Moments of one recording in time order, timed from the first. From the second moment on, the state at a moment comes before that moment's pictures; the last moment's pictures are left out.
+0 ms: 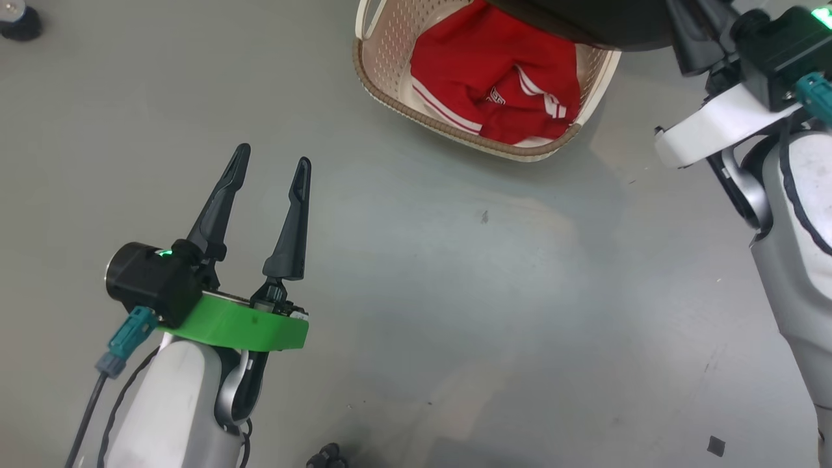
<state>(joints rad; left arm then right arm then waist) -0.32 0.04 -0.26 0.06 -0.39 -0.12 -0.26 -0.72 -0.31 0.34 0.14 0.12 0.12 -0.08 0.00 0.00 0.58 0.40</state>
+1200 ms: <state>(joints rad) -0.41 0.02 -0.27 0.07 -0.41 -0.12 -0.26 -1.13 -0.40 0.21 0.27 0.14 0.13 -0.05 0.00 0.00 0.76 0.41</state>
